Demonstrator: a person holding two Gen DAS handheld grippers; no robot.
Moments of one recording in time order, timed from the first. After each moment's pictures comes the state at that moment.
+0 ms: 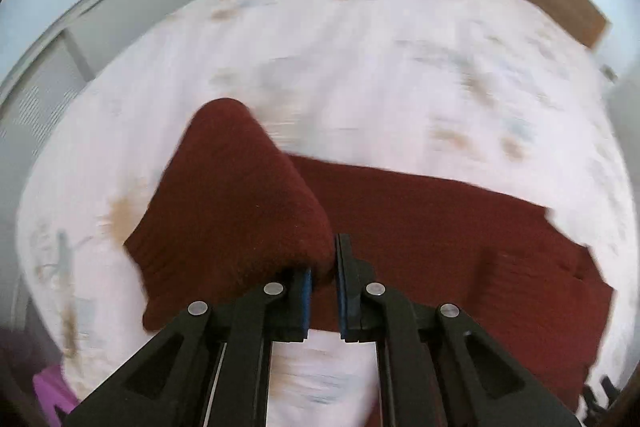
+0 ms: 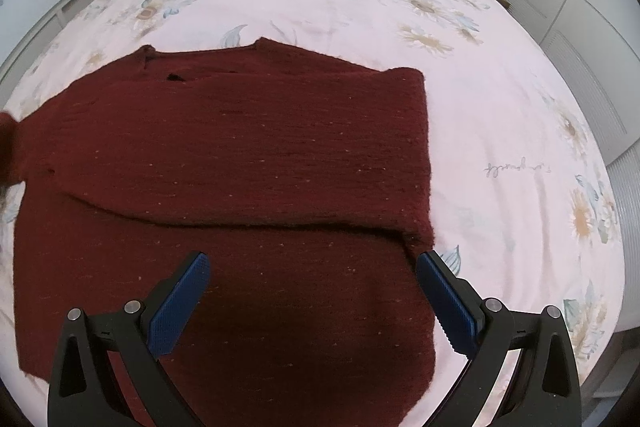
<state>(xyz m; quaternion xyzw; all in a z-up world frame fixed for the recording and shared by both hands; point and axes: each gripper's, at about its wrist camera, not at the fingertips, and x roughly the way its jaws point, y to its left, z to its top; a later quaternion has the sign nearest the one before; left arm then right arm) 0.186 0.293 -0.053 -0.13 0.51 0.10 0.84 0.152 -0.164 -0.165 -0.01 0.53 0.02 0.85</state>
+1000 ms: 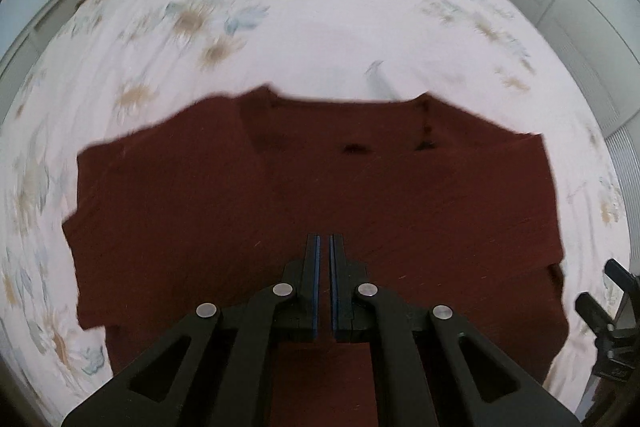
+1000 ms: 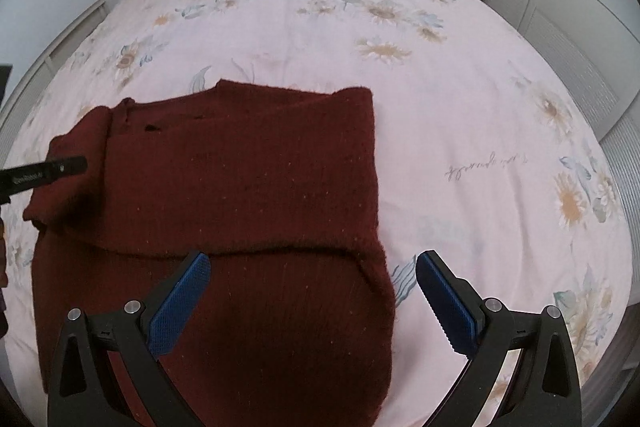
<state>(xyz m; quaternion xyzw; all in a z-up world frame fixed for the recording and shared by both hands) 0.237 0.024 -0.145 0.02 0.57 -0.11 0.82 0.149 -0.215 -0.146 0.05 0.52 0.00 0.85</state>
